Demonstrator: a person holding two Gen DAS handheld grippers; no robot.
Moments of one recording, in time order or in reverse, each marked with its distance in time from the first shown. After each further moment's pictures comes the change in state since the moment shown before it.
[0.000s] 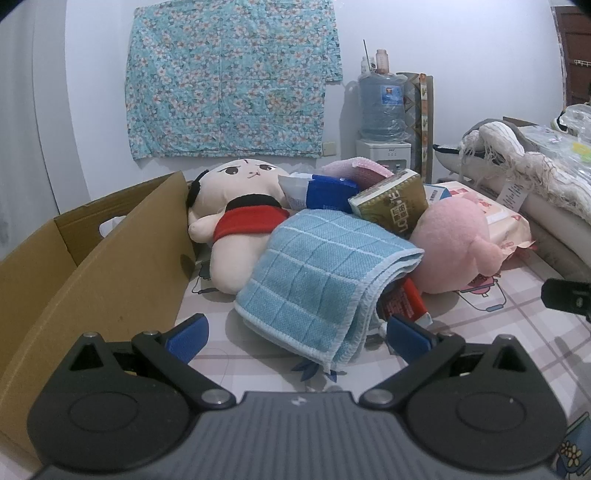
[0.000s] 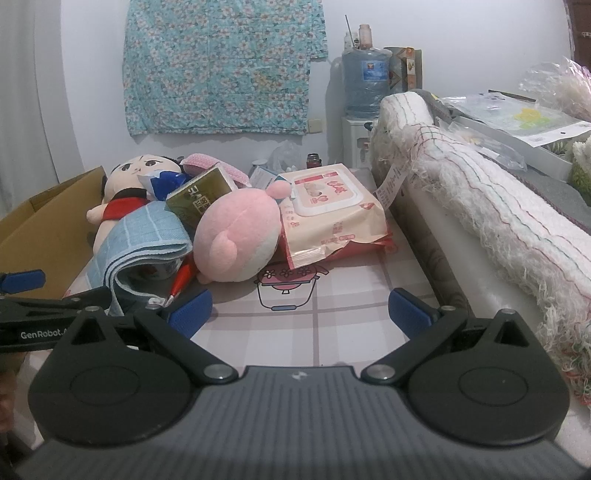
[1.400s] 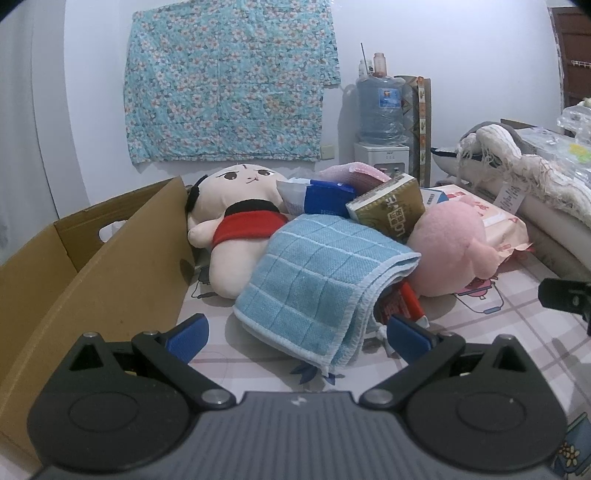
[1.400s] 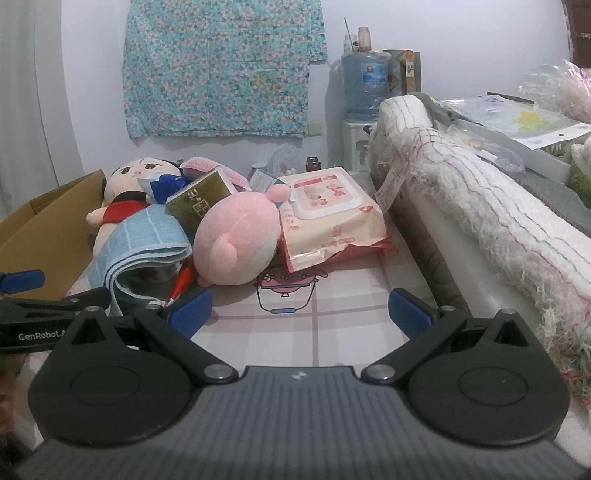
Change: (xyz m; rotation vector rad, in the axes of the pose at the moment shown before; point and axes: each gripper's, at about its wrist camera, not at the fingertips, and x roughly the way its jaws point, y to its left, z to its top) left arm -0.002 0.001 0.001 0.006 -0.006 -0.003; right arm -0.002 0.002 0.000 -0.005 -0.004 -0.001
